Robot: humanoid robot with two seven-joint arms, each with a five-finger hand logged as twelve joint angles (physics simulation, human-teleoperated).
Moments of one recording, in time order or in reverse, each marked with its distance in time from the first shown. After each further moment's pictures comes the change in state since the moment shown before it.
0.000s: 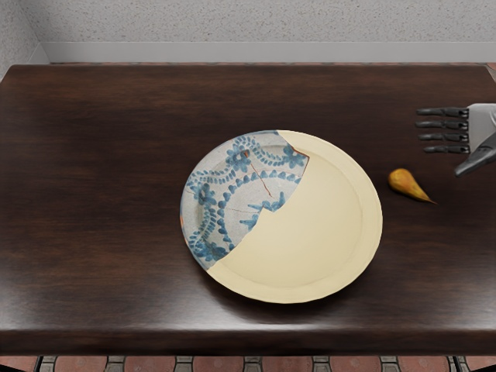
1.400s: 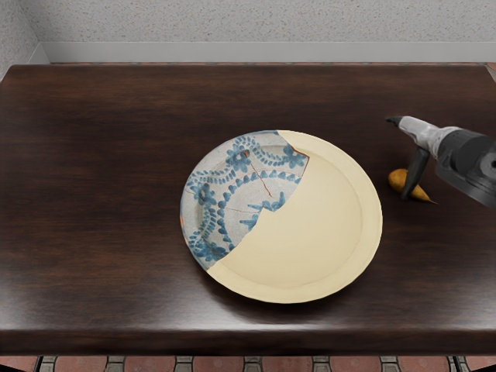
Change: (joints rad) left arm 0.000 0.000 0.000 0.000 0.000 0.000 0.000; right arm 0.228 0.293 -0.470 0.258 -1.060 -0.710 -0.043
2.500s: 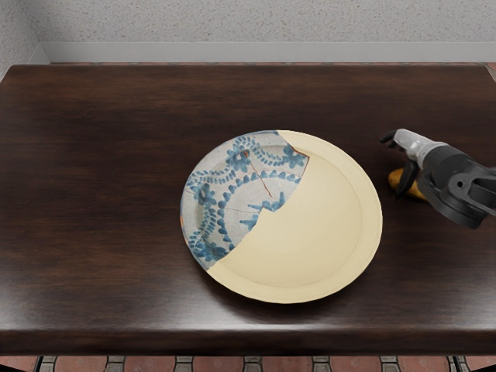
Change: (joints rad) left arm 0.000 0.000 0.000 0.000 0.000 0.000 0.000; right arm 0.015 0.099 -0.149 -0.092 -0.012 -0.148 0.000
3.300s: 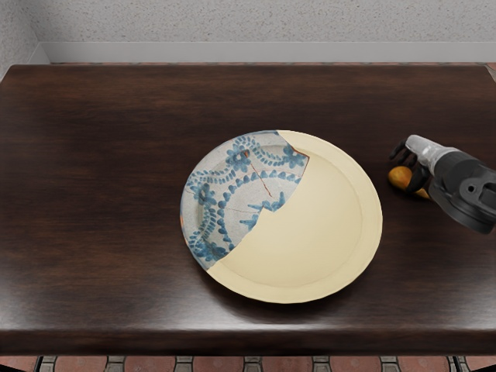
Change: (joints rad) left arm 0.000 0.000 0.000 0.000 0.000 0.000 0.000; right arm -0.023 -0.033 -0.001 0.004 0.003 0.005 0.000
